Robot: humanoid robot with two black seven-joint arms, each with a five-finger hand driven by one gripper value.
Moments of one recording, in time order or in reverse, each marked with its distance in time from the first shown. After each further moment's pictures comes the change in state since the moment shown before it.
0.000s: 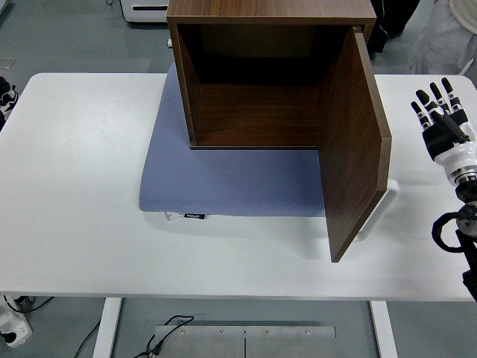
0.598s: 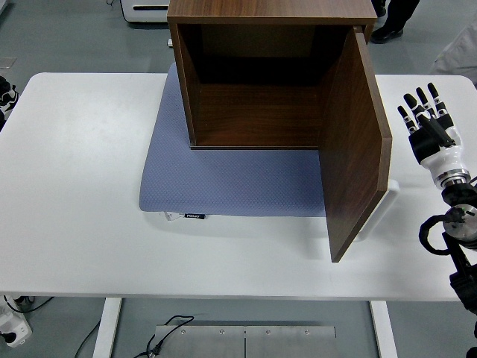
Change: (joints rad) left arm 0.000 0.000 0.000 0.000 0.000 0.000 0.000; right arm -0.006 0.046 0.001 0.001 0.002 0.001 -0.003
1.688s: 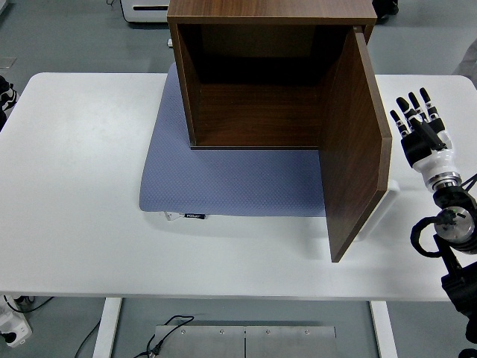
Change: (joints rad) left arm -0.012 0.000 0.001 0.000 -0.002 -0.003 0.004; right arm -0.004 0.035 0.000 -0.004 -0.001 -0.015 0.000
